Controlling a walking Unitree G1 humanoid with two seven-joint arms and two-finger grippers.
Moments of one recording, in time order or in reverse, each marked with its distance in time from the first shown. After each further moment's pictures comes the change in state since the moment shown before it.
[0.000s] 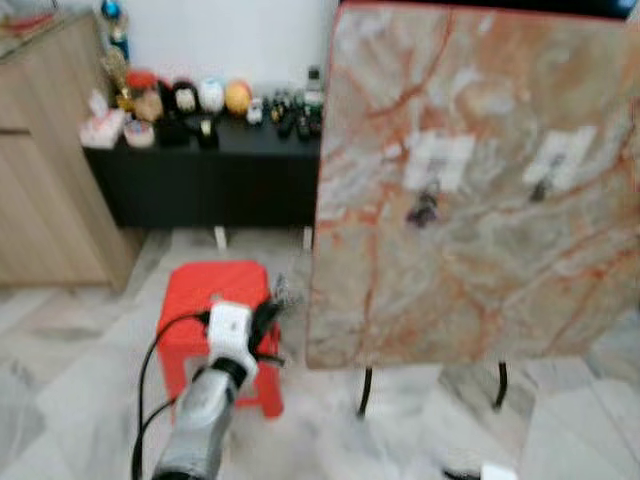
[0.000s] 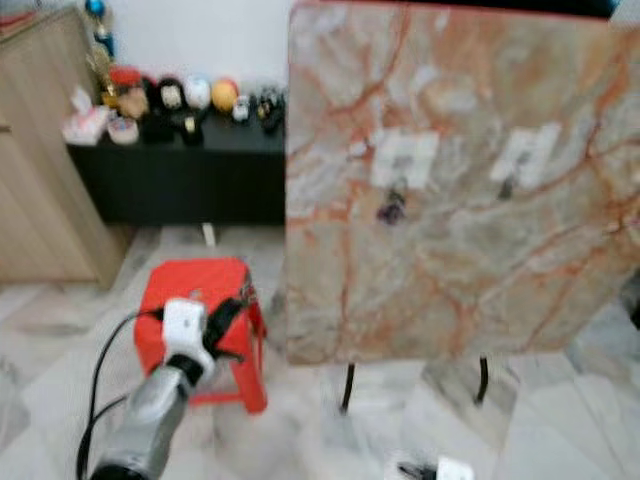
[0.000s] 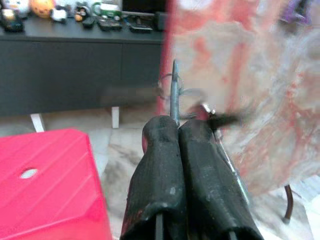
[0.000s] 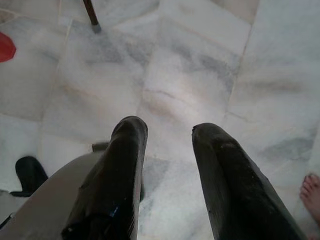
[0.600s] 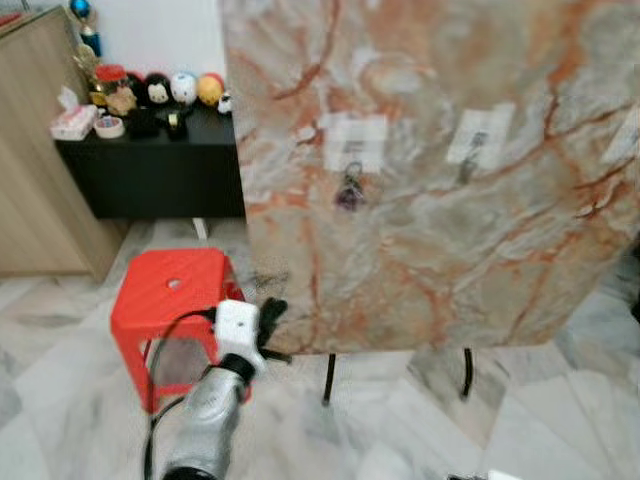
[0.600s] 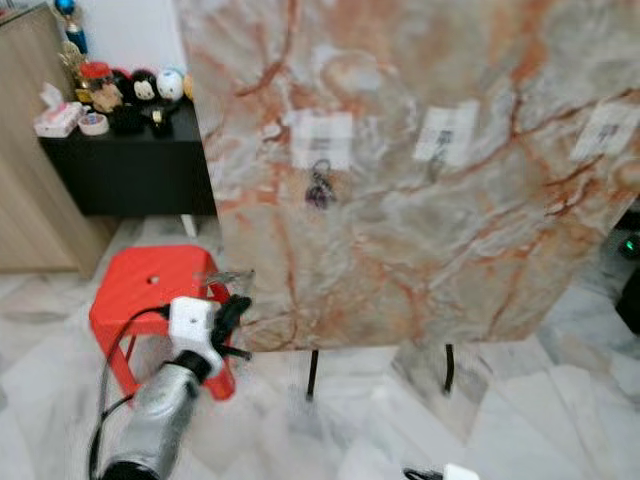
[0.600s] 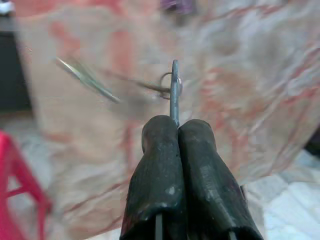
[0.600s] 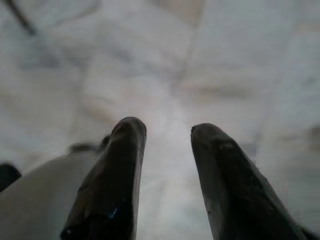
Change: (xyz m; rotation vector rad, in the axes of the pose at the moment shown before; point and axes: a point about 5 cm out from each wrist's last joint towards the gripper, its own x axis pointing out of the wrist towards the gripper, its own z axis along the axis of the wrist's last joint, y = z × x) left arm 0.007 -0.021 0.000 -0.022 -0.009 -0.060; right arm -0.001 -0.018 0.000 0.001 0.000 -0.044
